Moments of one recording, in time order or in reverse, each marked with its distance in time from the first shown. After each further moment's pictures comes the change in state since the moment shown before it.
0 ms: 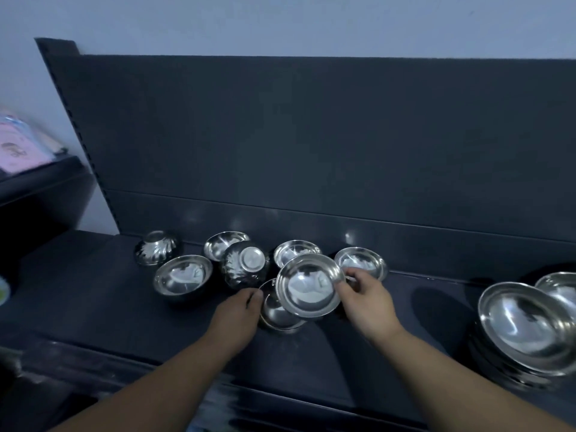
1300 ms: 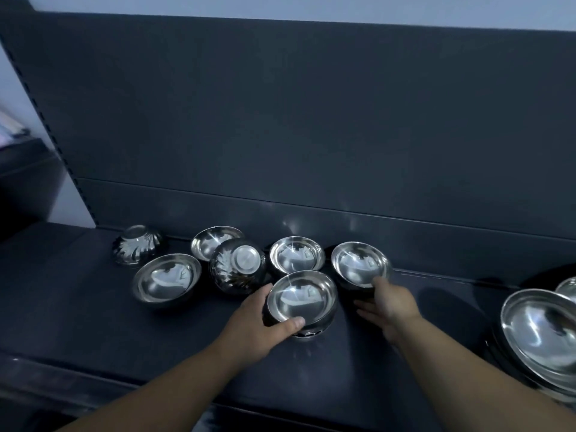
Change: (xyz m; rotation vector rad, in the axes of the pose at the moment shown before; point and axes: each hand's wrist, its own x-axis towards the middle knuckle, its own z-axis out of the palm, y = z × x) left_hand 0.013 -0.005 0.021 -0.234 -0.305 0.088; right_hand 0.054 0.023 -0.008 0.372 0.133 0.541
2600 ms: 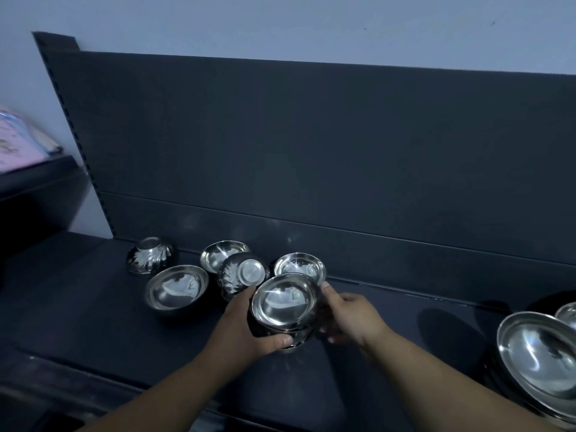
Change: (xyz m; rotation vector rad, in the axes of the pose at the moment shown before) left_hand -0.016 0.008 -0.016 0.027 0.234 0.168; right_hand -0.037 0.000 0.037 -0.428 -0.316 -0.224
